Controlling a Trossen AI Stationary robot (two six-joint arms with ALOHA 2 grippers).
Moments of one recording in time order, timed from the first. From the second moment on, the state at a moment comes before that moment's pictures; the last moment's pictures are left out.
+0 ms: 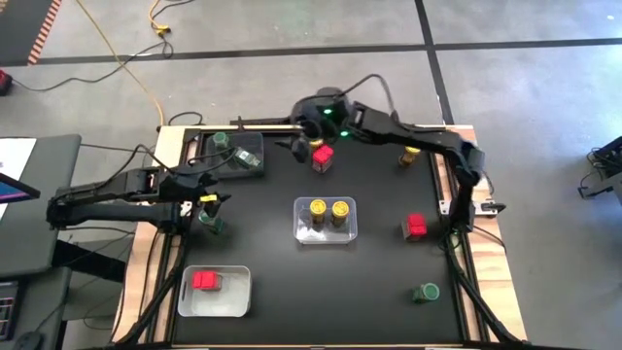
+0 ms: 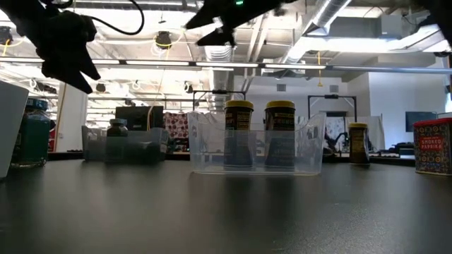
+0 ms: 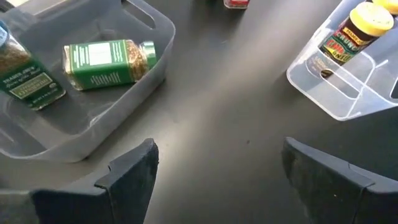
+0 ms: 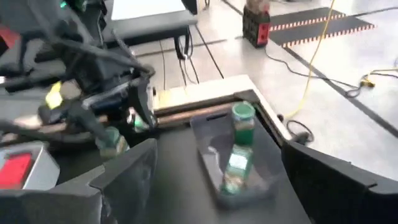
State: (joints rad) left arm 0.14 0.51 0.66 -0.90 -0.30 -0.52; right arm -0.31 1.93 1.88 -0.29 -0.15 0.04
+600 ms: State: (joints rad) left arm 0.15 0.51 0.66 -0.82 -0.32 -0.34; right arm -0.35 2.20 2.30 -0.87 -0.13 0.18
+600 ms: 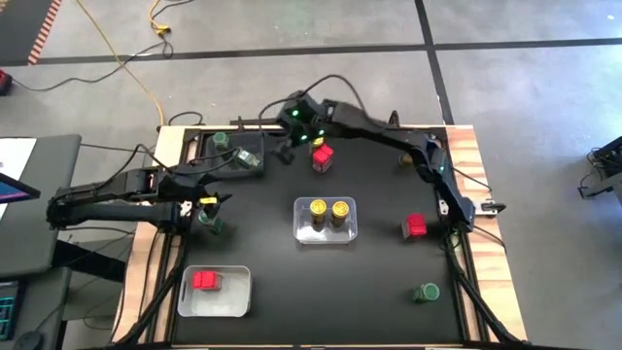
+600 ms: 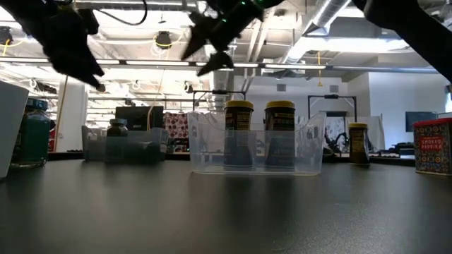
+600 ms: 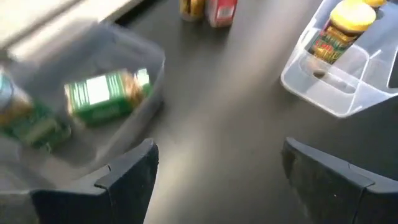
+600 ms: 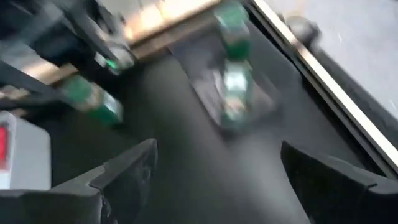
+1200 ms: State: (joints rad) left arm 0.34 1.02 0.97 -0.77 -0.32 0.06; right arm -0.34 1.76 1.57 -0.68 -0.05 0.15
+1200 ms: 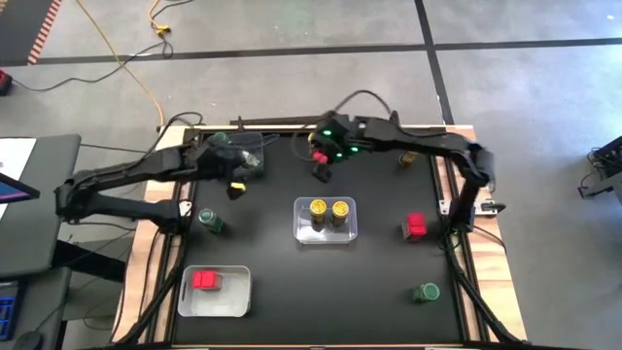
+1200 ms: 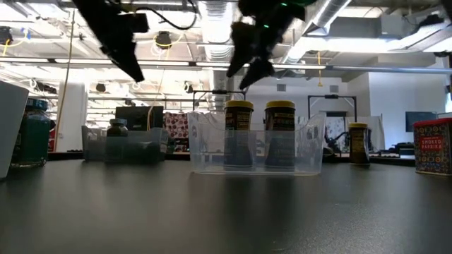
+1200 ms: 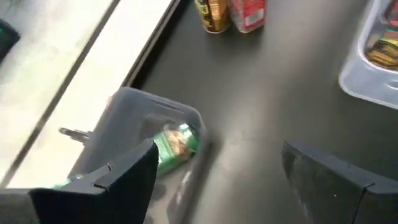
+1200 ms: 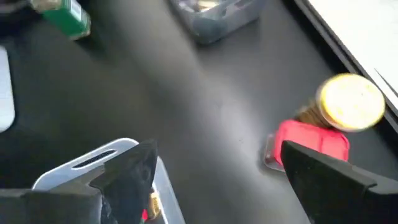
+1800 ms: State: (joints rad) left arm 0.64 1.38 1.34 -0.86 -0.27 0.58; right arm -0.42 1.46 1.10 -0.47 -0.05 0.16
